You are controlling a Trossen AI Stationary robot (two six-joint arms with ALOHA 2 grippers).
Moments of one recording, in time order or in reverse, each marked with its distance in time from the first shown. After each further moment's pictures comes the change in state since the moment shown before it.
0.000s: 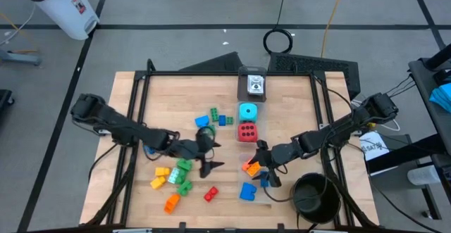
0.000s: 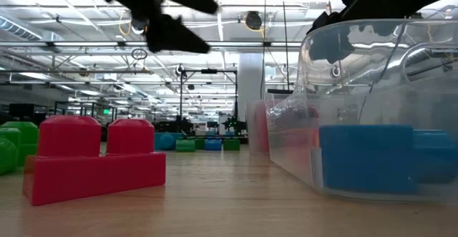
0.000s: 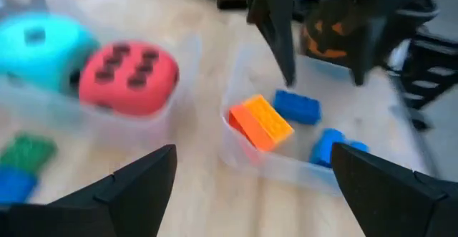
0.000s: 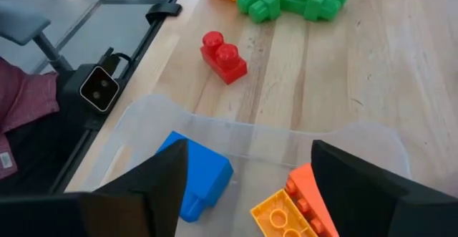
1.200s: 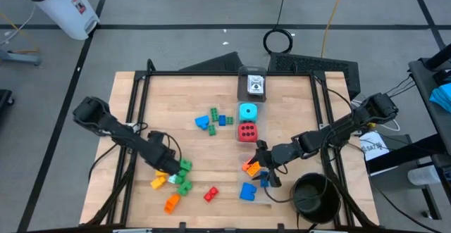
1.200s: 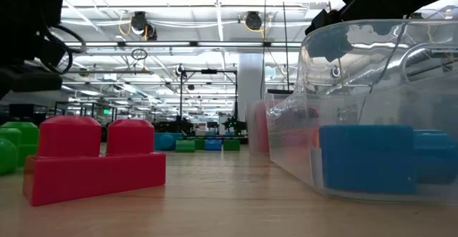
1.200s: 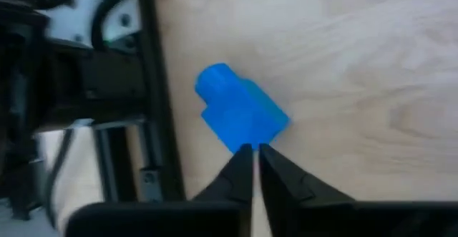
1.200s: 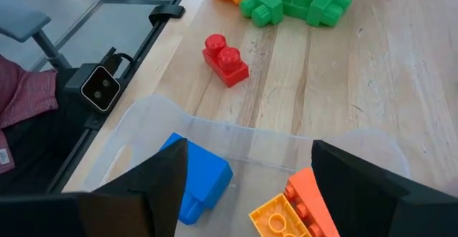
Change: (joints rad) left arm -0.184 0.048 -0.002 -1.501 0.255 -1.491; right arm 0.000 0.000 0.000 0.012 0.002 -0.027
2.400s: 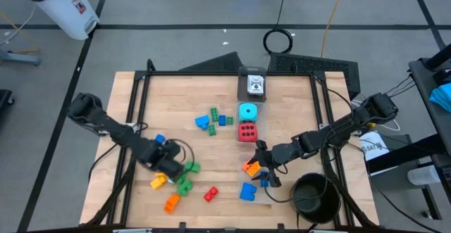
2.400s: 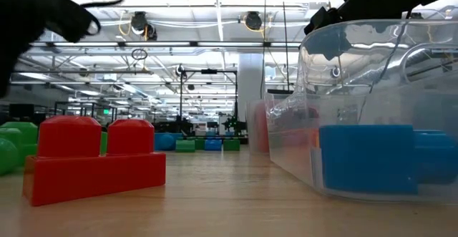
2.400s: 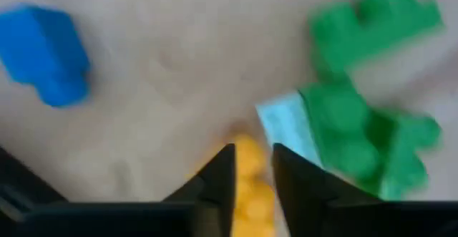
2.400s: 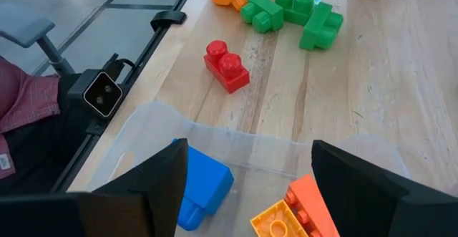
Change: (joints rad) left arm -0.014 -0.102 0.111 0.299 0.045 0.518; right arm 0.000 0.000 0.000 0.017 0.000 0.000
